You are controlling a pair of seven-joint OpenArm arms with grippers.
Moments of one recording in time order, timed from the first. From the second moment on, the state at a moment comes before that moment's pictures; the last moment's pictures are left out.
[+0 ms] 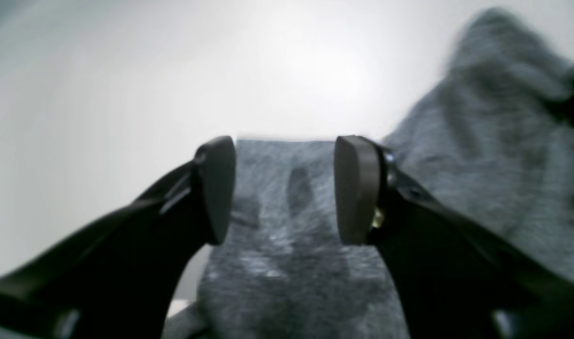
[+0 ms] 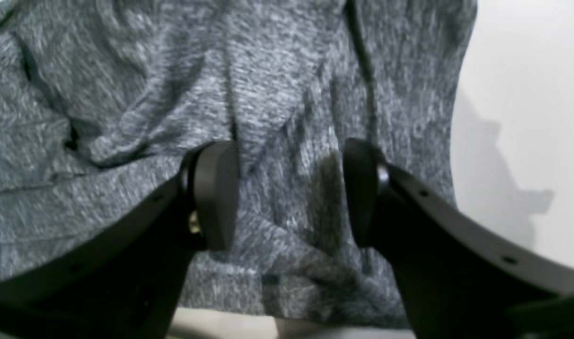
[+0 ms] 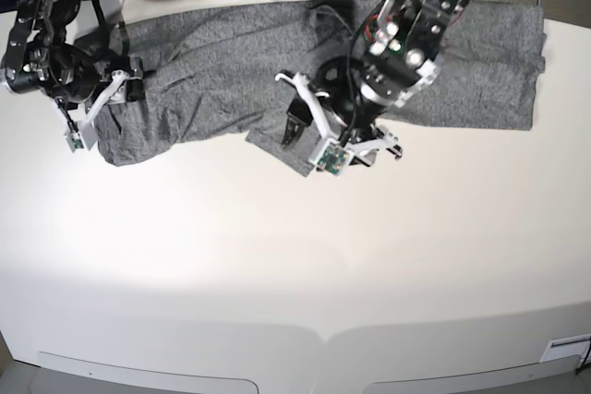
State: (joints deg) left arm 6.3 -2.2 25.7 93.9 -4.6 -11.5 28.5; right arm -10.7 19.5 24.9 92.2 28.2 33.1 -67.4
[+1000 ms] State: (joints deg) left arm -3.9 4.2 25.9 70.0 -2.6 -11.8 27.1; right arm -10.7 19.5 24.9 92.2 28.2 33.1 -67.4
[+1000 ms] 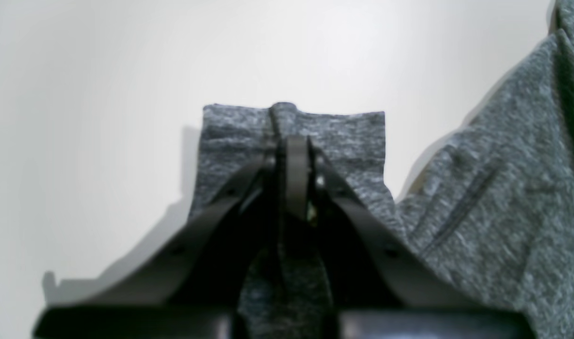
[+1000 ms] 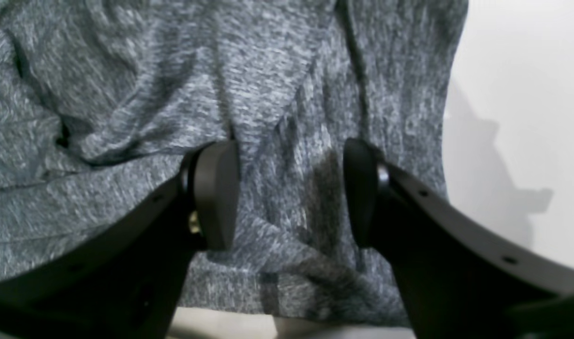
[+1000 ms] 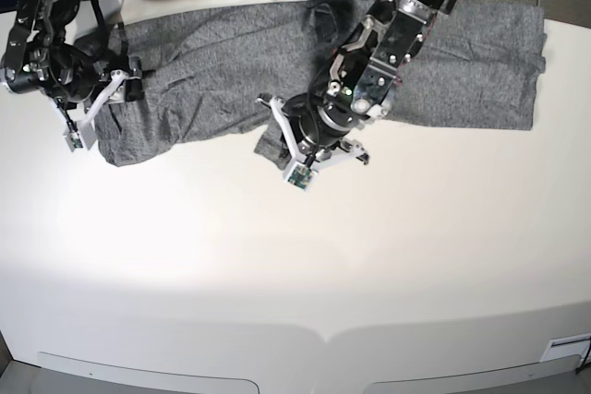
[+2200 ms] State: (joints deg) left arm 30.6 -21.5 9.9 114.4 -0.6 4.9 34.4; right arm -10.4 19.5 24.9 92.2 28.0 33.1 -64.4
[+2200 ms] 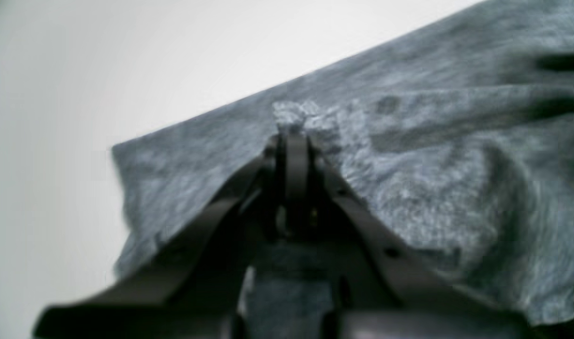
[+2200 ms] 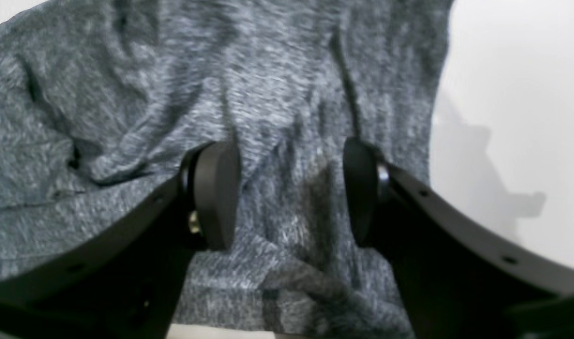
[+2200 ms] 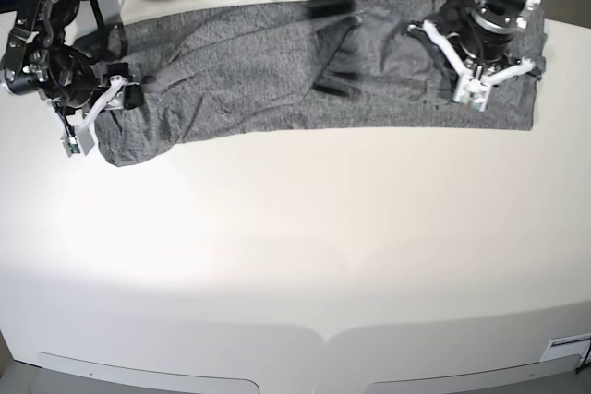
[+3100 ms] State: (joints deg) left arm 33.1 -22.2 3.7 114.4 10.7 9.4 36.3; right arm -10.4 19.5 24.9 92.2 28.0 33.1 -64.4
